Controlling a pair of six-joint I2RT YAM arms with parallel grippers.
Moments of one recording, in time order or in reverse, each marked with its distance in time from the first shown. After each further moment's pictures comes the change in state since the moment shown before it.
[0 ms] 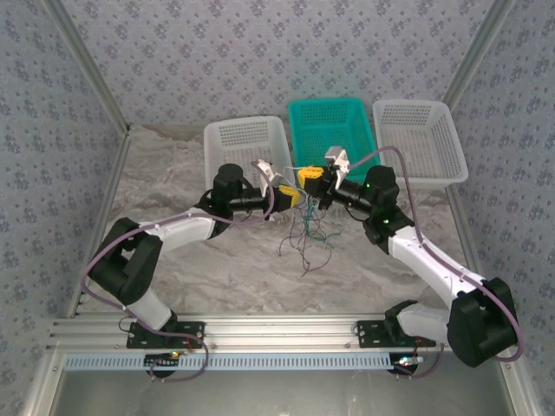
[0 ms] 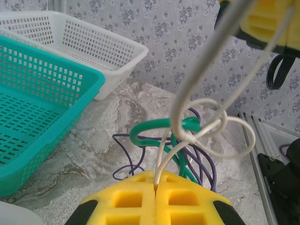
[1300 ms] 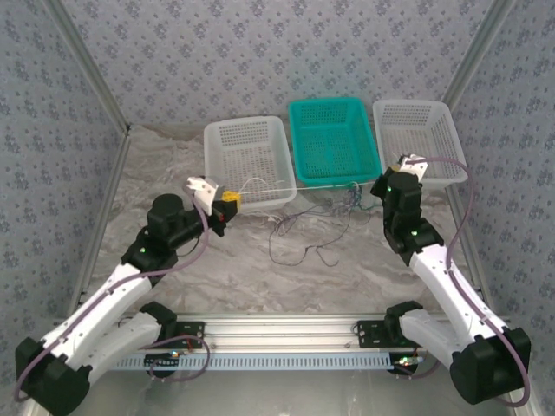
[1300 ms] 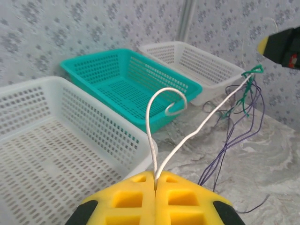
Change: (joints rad) left arm 0.078 -0.816 -0.237 -0.563 -0.516 0.054; right arm -0.155 -0.227 -0.007 -0.564 1.124 0.190
